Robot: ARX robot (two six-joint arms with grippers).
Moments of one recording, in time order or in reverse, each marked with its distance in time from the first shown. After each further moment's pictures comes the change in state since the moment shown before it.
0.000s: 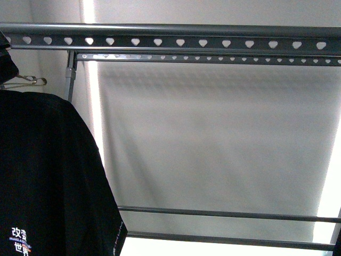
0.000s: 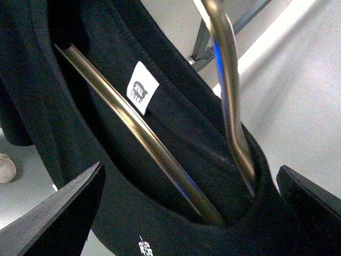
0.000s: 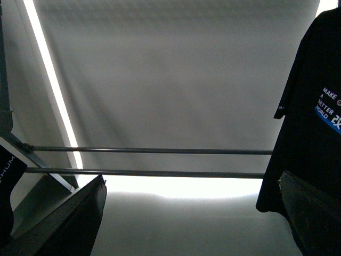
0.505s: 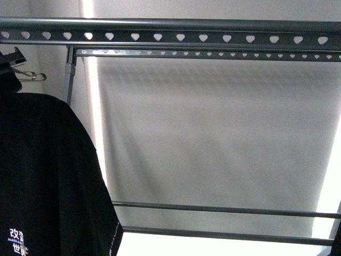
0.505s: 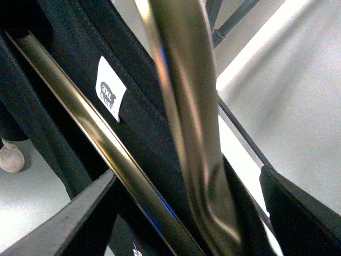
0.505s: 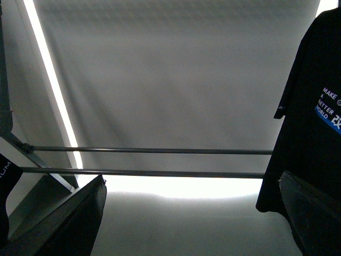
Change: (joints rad) left arm 0.033 0.100 0.082 -0.047 0.053 0.007; right arm 0.000 0.000 0.000 0.000 0.000 0.000
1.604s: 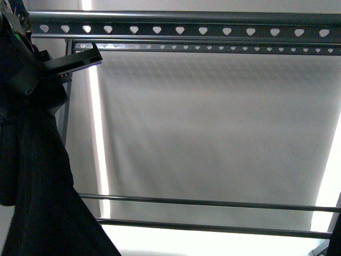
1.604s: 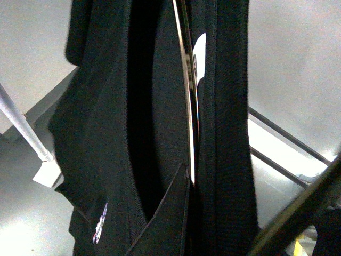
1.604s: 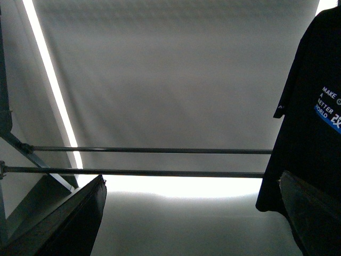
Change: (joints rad) left arm -0.218 -0.071 -0.072 0.064 0.147 0.175; right arm 0.000 0.000 0.000 0.000 0.000 0.000
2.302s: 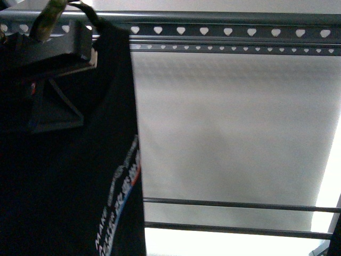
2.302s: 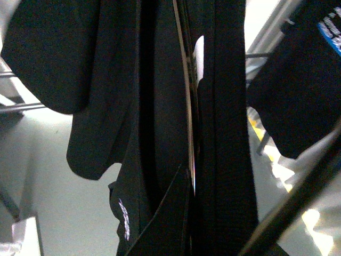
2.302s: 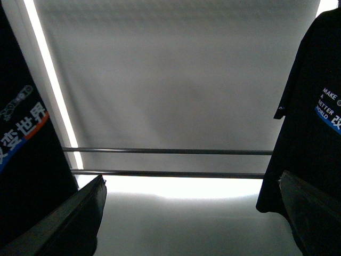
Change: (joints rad) left arm -0.022 -0.356 -0.374 0.225 0.582 0.551; right arm 0.000 0.000 0.000 0.000 0.000 0.000
